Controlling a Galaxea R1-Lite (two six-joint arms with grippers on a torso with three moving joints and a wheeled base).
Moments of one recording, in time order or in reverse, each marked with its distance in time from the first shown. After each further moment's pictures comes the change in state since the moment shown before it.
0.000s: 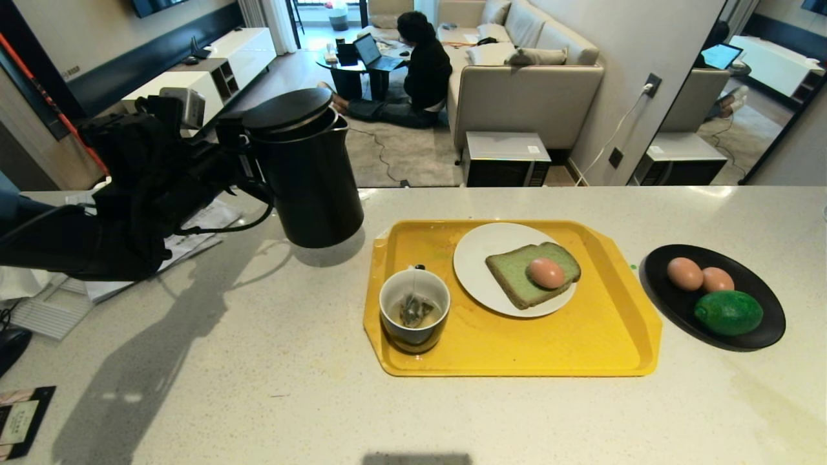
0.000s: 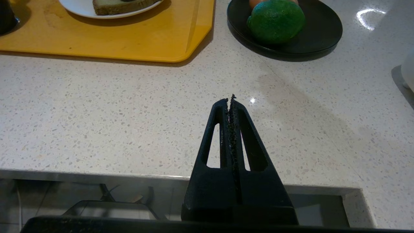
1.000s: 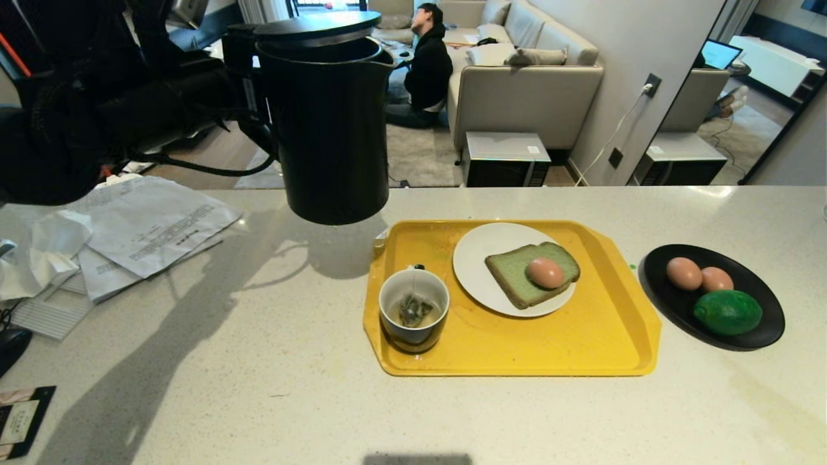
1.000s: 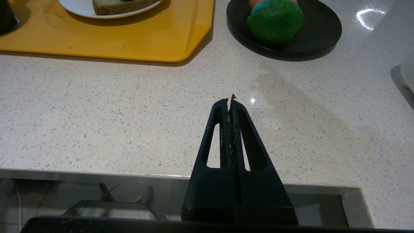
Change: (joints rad) left arm -0.158 -0.202 -0.253 0.502 0.007 0.154; right arm 0.000 0.000 0.000 0.000 0.000 -0.001
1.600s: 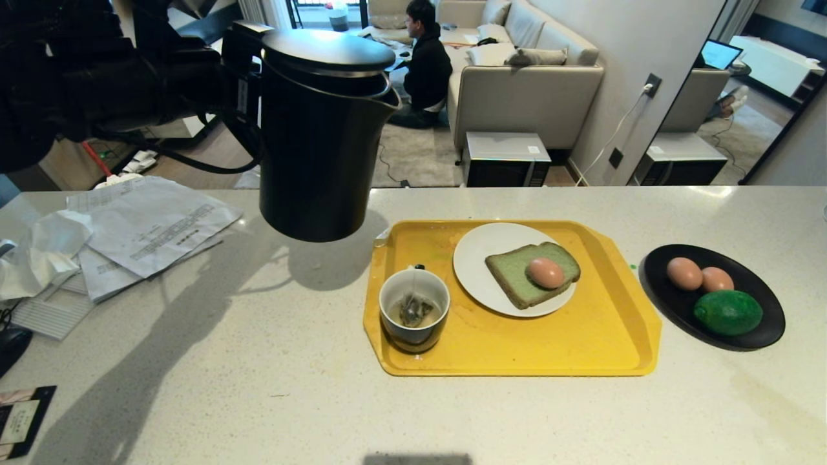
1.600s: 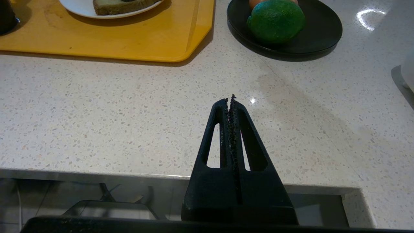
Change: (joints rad) left arm -0.021 -0.044 -0.088 0.245 0.004 0.250; right arm 0.000 0.000 0.000 0.000 0.000 -0.001
